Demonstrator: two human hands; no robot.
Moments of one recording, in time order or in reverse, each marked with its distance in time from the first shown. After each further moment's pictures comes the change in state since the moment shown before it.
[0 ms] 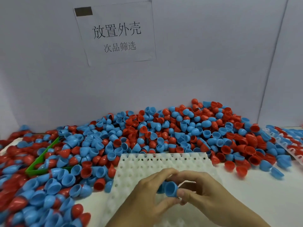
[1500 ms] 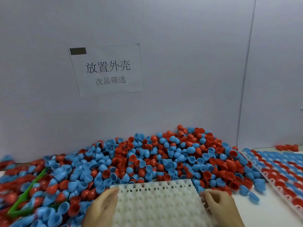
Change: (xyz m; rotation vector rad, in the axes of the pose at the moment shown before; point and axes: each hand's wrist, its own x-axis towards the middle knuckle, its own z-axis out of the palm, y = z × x) left_hand 0.007 -0.040 -0.048 -0.388 0.566 -0.506; right_hand 0.002 0.073 -0.080 -0.157 0.804 0.322
